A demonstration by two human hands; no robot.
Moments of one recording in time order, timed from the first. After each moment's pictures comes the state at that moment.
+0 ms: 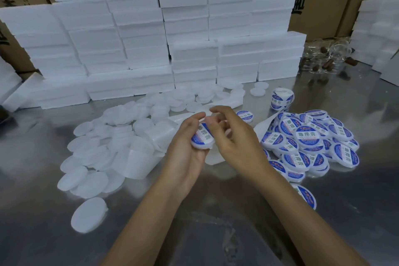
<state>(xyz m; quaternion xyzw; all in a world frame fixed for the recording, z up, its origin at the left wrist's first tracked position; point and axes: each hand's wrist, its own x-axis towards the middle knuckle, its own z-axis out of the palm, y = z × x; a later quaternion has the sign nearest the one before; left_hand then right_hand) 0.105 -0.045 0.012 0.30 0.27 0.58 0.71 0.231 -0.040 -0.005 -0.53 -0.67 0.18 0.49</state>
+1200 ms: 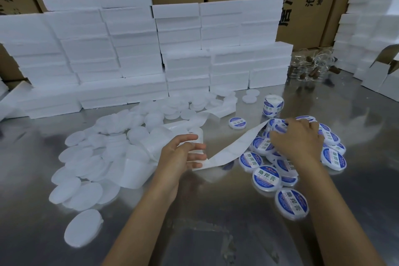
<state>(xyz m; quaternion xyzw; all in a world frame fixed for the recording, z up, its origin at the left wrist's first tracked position) 0.086 -0.028 -0.008 0.45 0.50 0.48 0.56 0.340 -0.031 -0.002 -0.85 -0.46 0.02 0.25</state>
